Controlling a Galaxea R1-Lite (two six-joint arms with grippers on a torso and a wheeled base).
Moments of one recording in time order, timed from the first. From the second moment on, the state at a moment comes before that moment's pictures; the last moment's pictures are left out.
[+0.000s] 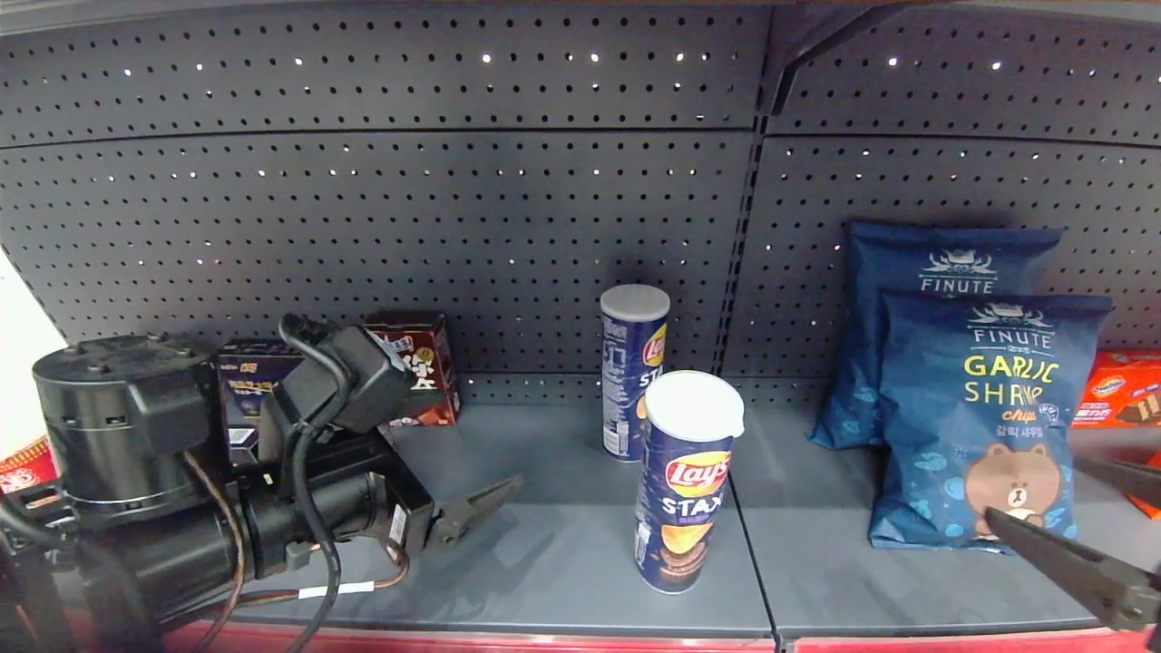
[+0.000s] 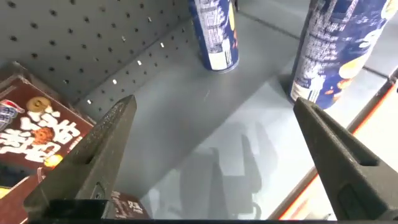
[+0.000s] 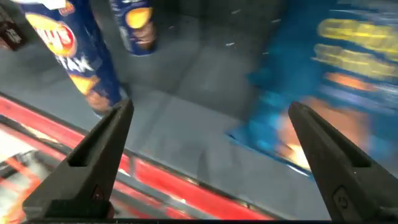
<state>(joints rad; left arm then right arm) -0.48 1.48 -0.52 -0.67 -0.18 0.26 0.55 0.95 -0.42 -0.29 -0.16 0.00</state>
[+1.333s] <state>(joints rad) -0.47 1.63 -0.54 -0.70 -0.18 0.30 0.69 1.64 -0.62 -0.49 -0.36 0.05</state>
